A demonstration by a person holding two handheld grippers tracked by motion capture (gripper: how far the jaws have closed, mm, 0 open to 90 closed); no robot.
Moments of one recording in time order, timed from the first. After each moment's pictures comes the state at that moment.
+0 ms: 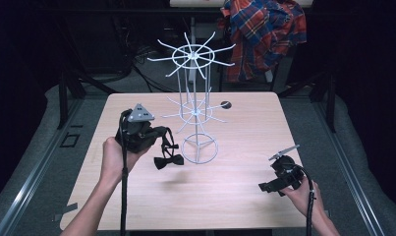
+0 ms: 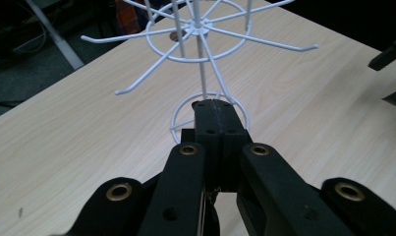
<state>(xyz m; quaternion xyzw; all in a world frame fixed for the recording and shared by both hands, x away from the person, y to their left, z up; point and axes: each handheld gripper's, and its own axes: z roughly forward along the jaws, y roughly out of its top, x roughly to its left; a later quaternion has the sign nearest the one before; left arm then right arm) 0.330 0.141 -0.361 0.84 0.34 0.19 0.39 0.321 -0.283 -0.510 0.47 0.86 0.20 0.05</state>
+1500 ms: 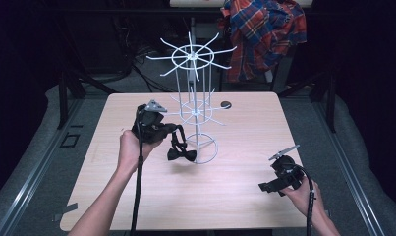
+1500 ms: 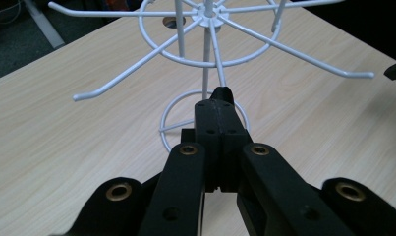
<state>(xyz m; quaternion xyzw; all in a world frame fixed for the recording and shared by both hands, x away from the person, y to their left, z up) 0.377 0.123 -0.386 0.83 0.37 0.15 0.38 0.320 -0.283 -0.509 0.47 0.86 0.20 0.05</state>
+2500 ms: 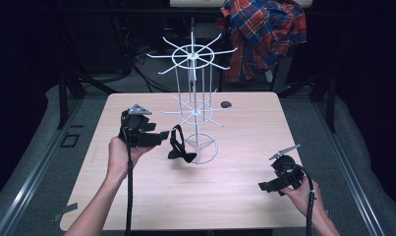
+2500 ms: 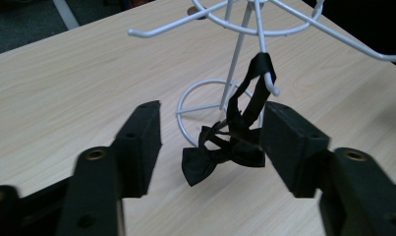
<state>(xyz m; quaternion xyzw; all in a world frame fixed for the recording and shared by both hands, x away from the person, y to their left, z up) 0.364 0.155 -0.394 0.81 0.42 0.15 0.38 0.319 -0.282 -0.507 0.47 0.85 0.21 0.06</state>
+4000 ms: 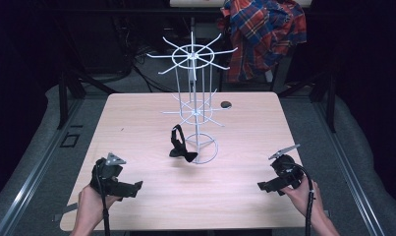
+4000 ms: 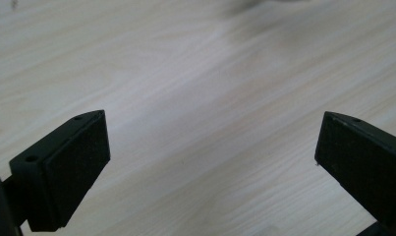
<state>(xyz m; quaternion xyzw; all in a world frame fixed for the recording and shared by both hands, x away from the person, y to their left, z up) 0.288 0.221 -0.487 0.83 0.47 0.13 0.26 0.320 -0.280 -0.507 0.47 0.86 0.22 0.06</state>
